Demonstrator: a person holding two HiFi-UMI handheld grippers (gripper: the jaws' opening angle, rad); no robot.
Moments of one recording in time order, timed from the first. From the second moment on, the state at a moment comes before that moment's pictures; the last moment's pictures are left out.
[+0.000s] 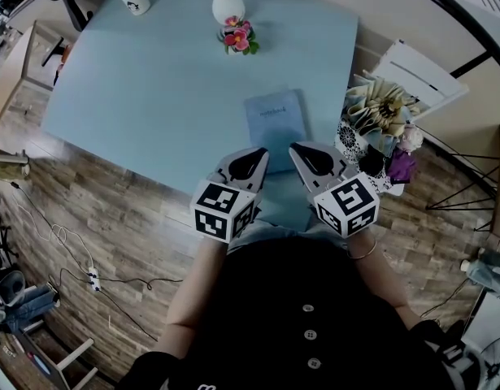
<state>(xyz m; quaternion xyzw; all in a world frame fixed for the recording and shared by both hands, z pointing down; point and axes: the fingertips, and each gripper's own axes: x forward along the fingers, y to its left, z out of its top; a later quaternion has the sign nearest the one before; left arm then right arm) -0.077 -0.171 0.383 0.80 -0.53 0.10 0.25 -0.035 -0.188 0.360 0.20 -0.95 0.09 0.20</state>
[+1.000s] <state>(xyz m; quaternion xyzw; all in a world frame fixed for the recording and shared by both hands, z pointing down) -0.070 -0.169 0.382 0.81 -0.52 0.08 0.26 -0.038 -0.183 0.360 0.19 -0.96 0.09 0.20</state>
